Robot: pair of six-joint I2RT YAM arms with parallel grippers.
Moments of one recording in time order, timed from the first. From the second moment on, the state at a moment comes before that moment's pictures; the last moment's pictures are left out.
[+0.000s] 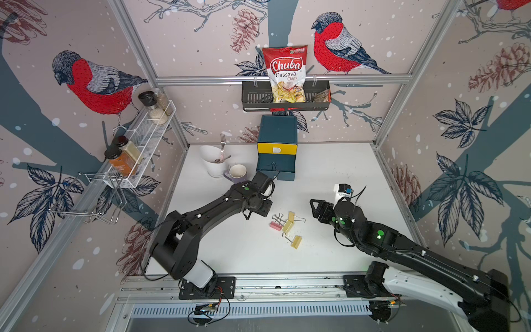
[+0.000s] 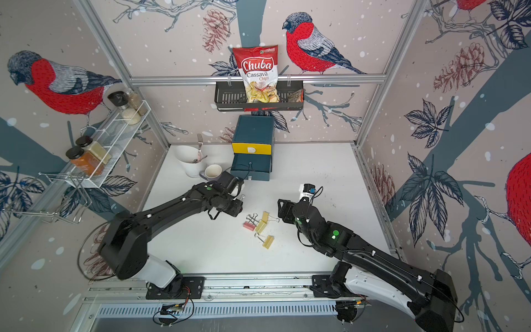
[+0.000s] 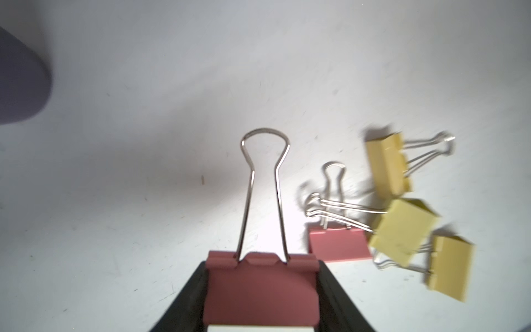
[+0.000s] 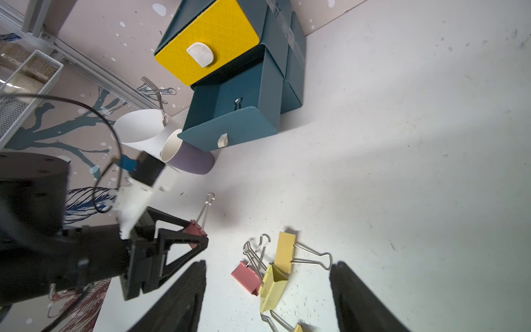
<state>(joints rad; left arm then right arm) -0.63 1.48 1.09 -0.69 0.03 -0.18 0.97 0.84 0.63 -0.29 0.38 0.84</state>
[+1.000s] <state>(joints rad) -0.60 1.83 1.62 -0.62 -0.17 -0.32 0.99 0.70 0.59 -0.22 0.31 0.62</state>
